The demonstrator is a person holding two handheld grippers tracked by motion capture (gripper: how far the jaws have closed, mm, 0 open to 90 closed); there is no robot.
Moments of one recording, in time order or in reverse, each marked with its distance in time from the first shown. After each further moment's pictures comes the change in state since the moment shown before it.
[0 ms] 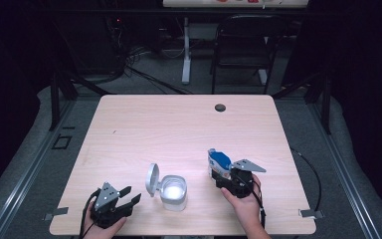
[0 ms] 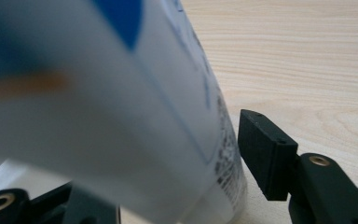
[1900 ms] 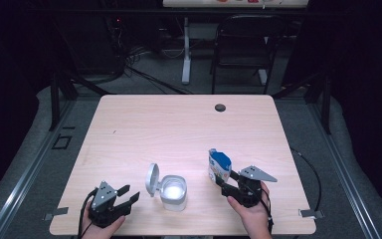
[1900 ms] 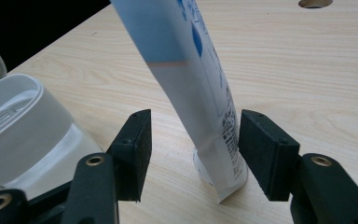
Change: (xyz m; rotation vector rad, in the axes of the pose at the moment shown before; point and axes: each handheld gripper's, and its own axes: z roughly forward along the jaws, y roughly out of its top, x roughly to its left) left arm 0.001 0.004 -0.006 -0.022 0.006 -0.018; right arm 0.006 -0.004 -0.037 -0.038 0.032 -0.030
